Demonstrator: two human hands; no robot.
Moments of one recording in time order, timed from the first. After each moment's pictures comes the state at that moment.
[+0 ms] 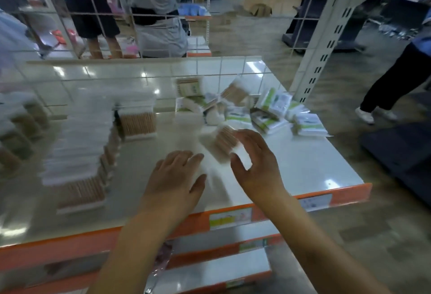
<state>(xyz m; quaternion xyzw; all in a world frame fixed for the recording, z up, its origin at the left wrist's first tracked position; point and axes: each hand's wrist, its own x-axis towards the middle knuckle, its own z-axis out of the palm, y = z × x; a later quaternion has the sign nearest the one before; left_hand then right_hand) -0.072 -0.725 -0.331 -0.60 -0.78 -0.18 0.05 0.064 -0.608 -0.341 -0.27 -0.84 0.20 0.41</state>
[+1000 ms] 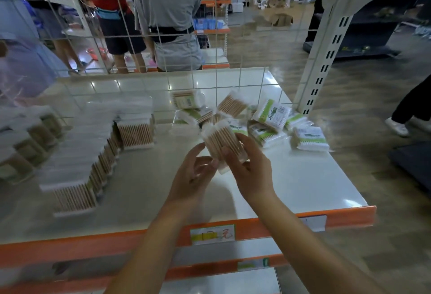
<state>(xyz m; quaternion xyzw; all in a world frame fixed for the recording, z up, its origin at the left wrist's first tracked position) -0.025 -0.673 -0.329 -0.36 -0.65 -0.60 -0.29 0.070 -0.581 -0.330 -0.33 -0.75 0.41 0.39</state>
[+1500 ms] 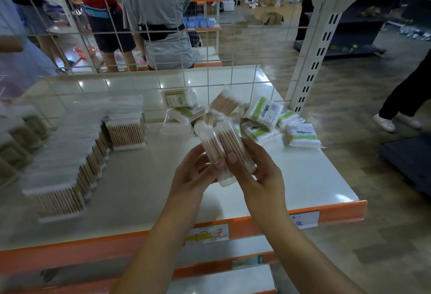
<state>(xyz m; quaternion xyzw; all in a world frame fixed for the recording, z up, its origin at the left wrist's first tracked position) -0.002 -0.671 -0.315 -0.32 -0.47 -0.74 -0.37 0.100 -0.607 -0.316 -0.29 -0.66 0.52 0.46</state>
